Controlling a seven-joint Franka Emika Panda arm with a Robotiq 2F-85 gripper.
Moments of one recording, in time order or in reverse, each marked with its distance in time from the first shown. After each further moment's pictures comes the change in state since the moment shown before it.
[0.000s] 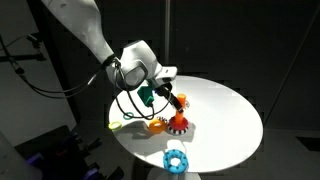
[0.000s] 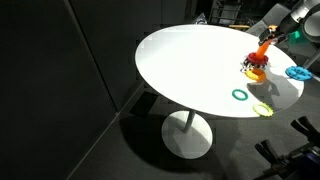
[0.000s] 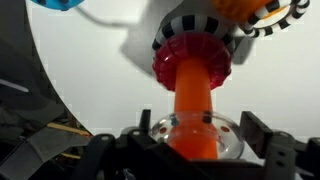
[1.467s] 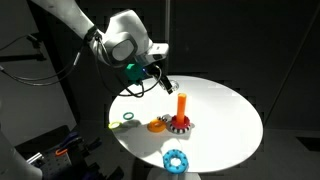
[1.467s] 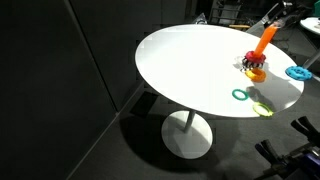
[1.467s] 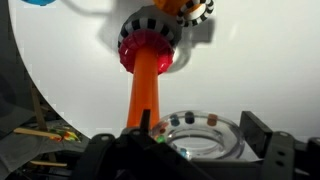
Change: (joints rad) arm 0.371 -0.319 -0.319 -0.077 -0.052 -0.195 -0.012
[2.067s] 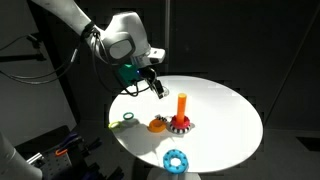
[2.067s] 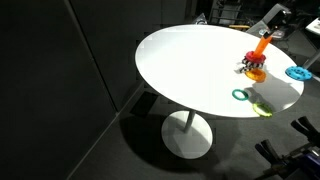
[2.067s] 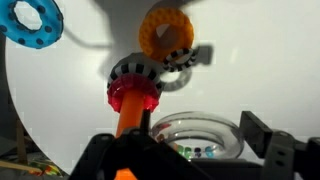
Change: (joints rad) arm -0.357 -0.045 0.393 -0.009 0.045 -0.178 -0.070
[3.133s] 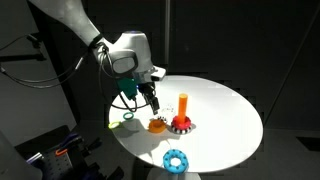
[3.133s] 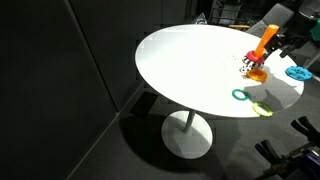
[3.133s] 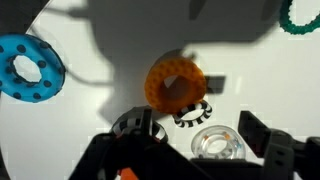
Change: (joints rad) arm -0.415 0.114 0.403 -0.003 0.064 -0.050 -0.070
